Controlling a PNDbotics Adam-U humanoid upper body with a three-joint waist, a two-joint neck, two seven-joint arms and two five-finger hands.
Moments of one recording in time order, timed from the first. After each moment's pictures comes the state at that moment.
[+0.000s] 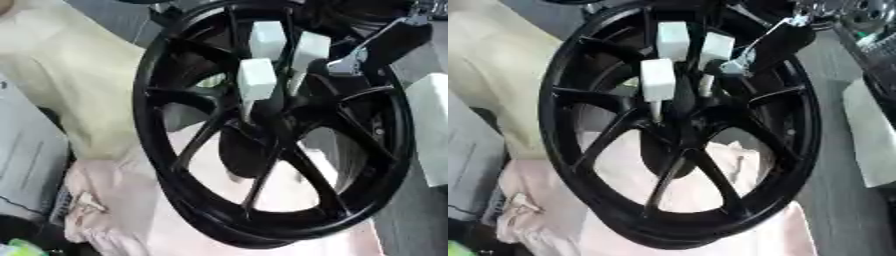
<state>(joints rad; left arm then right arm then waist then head) -0.04 0.47 0.28 -1.89 0.27 -0.14 0.27 -1.00 -0.58 0.45 -1.59 0.42 -0.04 0.64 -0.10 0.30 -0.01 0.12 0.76</state>
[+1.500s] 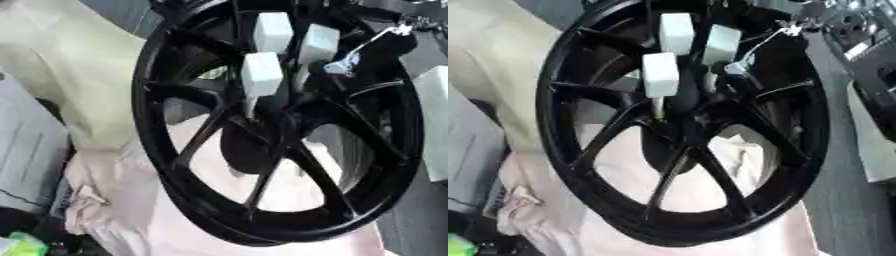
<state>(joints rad) -0.04 0.47 0.28 -1.89 0.27 -0.14 0.26 -0.99 -0.56 0.45 -1.51 0.51 -0.04 0.59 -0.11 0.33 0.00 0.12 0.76</state>
